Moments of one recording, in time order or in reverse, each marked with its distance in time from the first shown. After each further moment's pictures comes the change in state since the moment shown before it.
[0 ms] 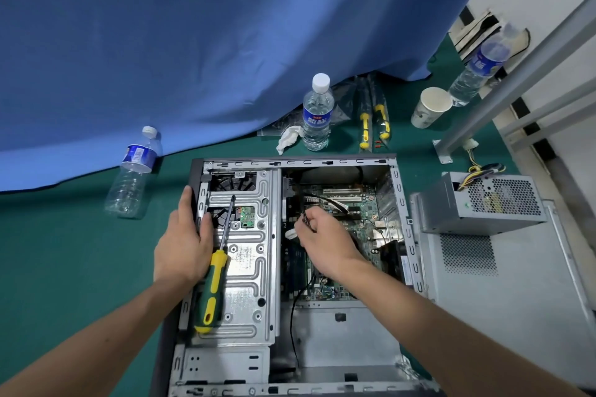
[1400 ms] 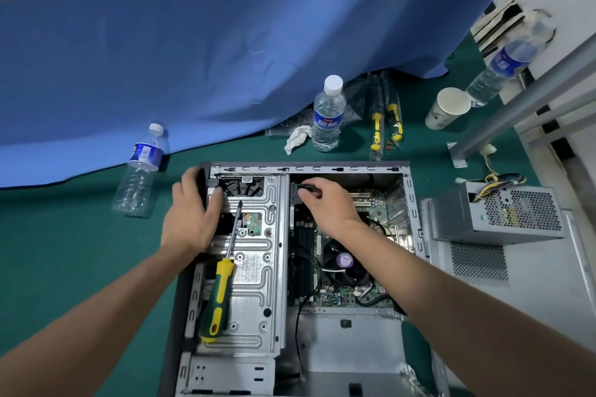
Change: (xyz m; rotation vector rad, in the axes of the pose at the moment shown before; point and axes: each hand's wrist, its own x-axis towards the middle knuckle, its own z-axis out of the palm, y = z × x) left_hand 0.055 0.011 -0.007 -0.060 -0.019 0.036; right_hand 0.072 -0.017 -0.015 -0.077 0.128 -0.081
